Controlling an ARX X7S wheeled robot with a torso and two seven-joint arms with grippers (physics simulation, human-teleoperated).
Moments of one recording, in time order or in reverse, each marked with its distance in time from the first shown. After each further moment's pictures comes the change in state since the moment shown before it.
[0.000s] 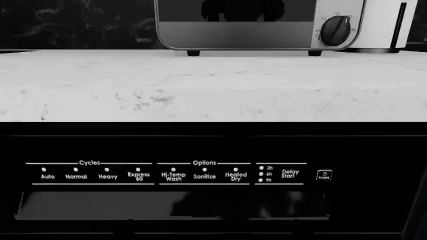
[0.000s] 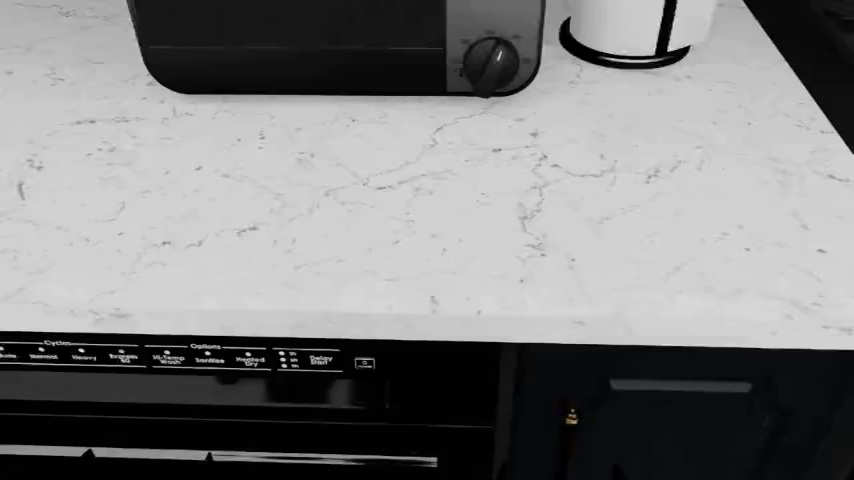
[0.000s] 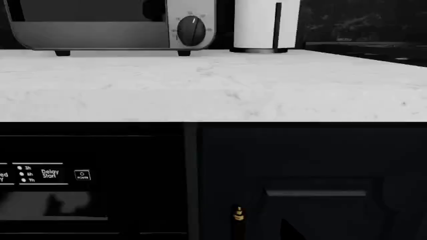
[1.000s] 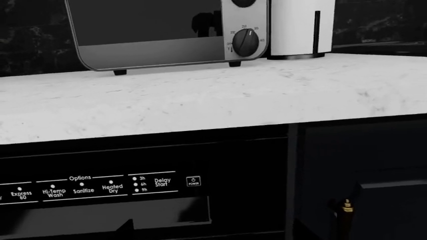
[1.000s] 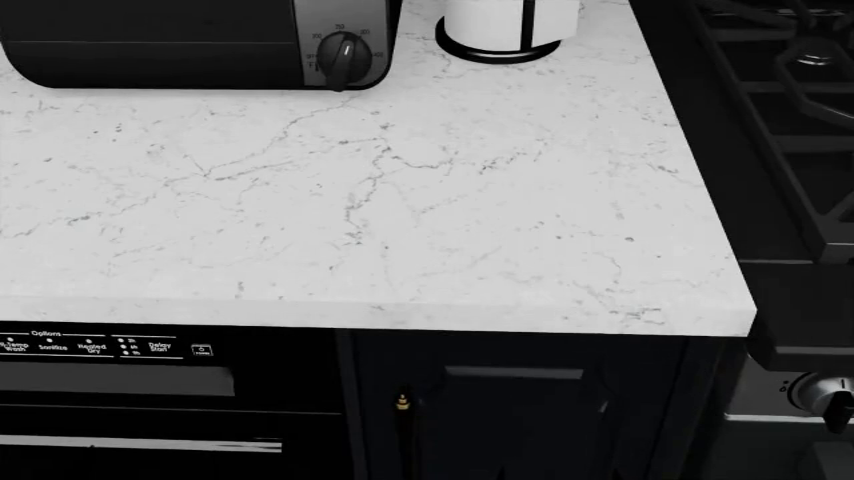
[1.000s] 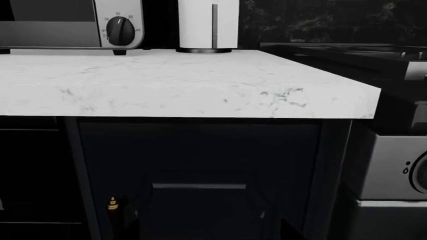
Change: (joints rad) left arm 0.023 -0.086 0.108 0.015 -0.010 0.055 -0.085; right arm -0.025 0.077 -0.093 -0.046 0.066 0.016 0.094
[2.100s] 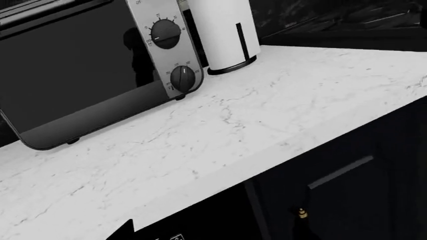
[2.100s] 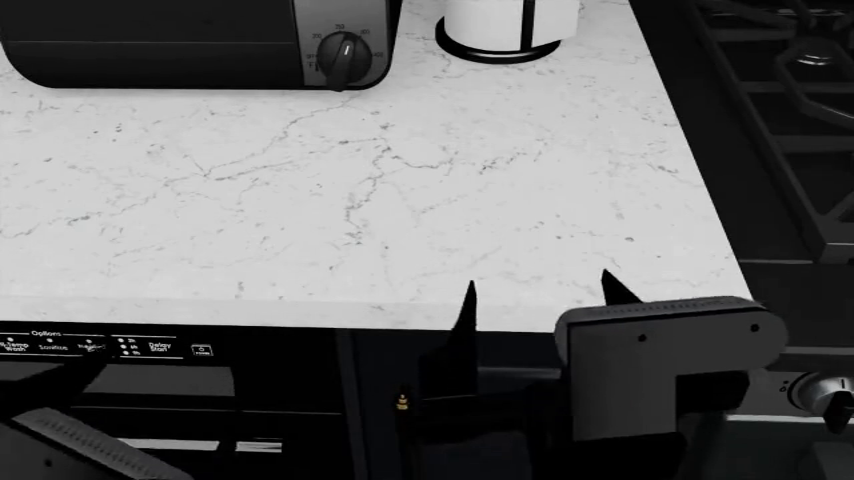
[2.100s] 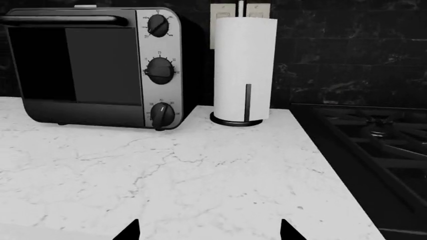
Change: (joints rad) left arm -0.210 -0.148 0.143 0.788 0.110 -1.039 0.224; right arm 0.410 0.055 0.043 -0.670 0.194 1.012 0.004
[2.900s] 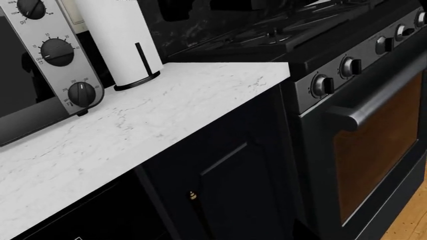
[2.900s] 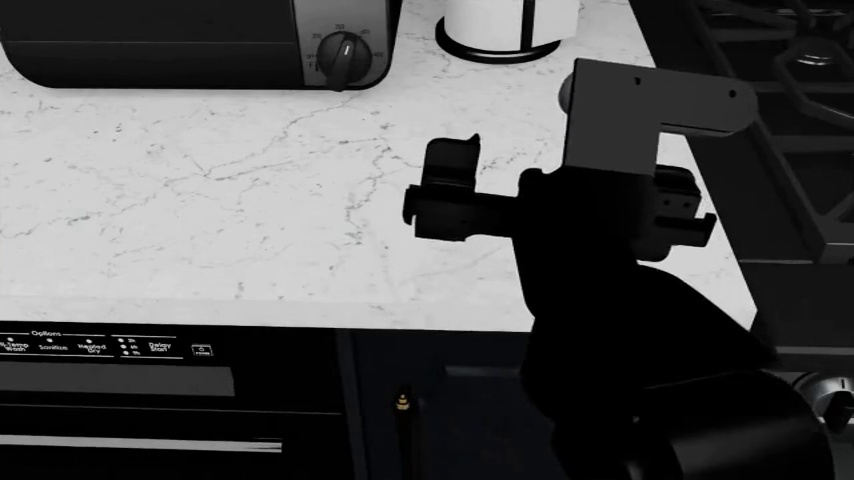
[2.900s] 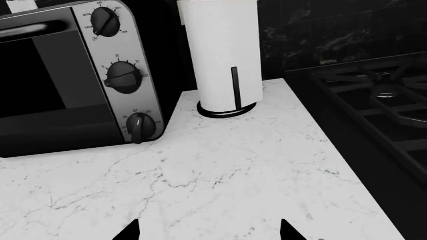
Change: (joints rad) left arm 0.438 -0.071 0.082 0.174 0.047 0.320 0.130; right arm 0.546 -0.098 0.078 0.505 0.207 0.224 0.246
